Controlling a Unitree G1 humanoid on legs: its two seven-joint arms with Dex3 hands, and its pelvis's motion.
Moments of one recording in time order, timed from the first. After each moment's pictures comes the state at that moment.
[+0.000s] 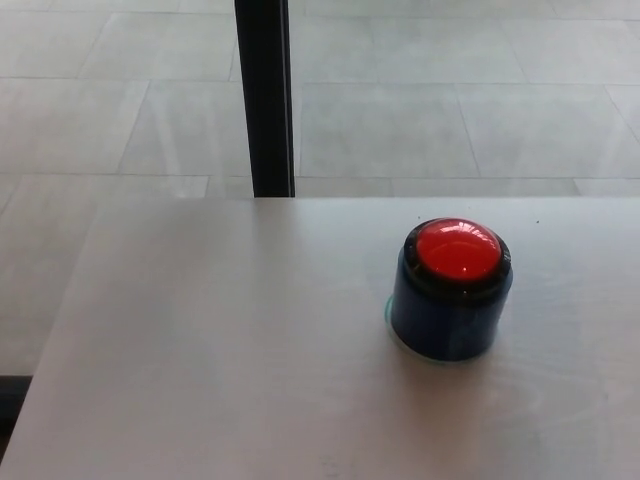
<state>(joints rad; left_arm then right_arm) -0.18 0.67 0.49 1.23 -0.15 0.05 -0.01 -0.90 -0.43 -0.33 0.41 0.45 0.25 -0.13</state>
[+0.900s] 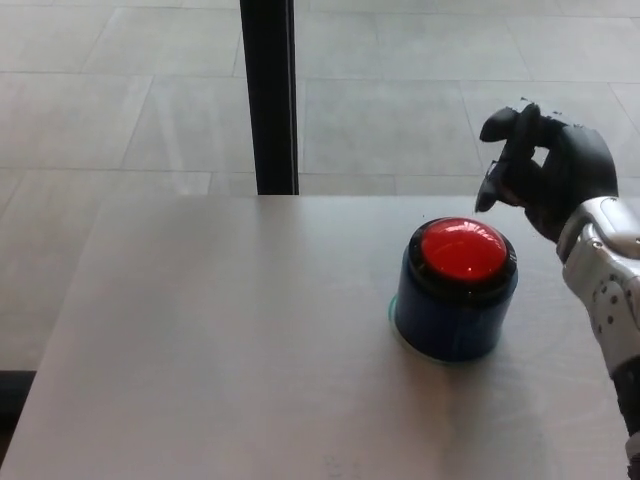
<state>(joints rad) -0.19 0.67 0.48 1.23 -0.18 0.05 -0.01 -0.81 -0.21 -0.07 0.58 0.29 0.24 0.00</state>
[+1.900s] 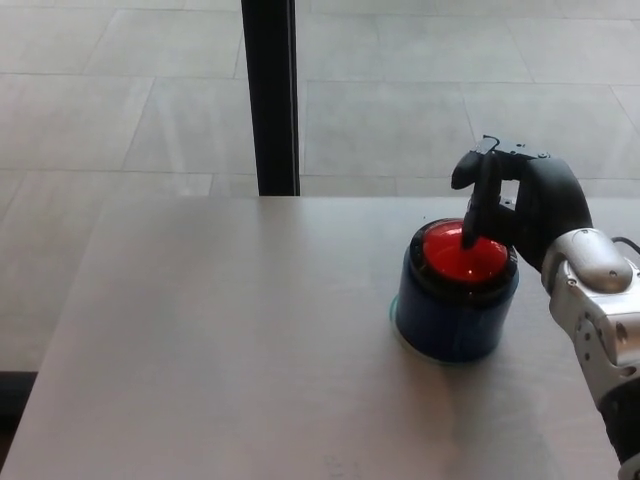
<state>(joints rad) -0.19 0.67 0.46 1.24 -0.18 0.05 0.00 -0.76 -0.20 -0.01 0.62 0.16 0.12 0.05</state>
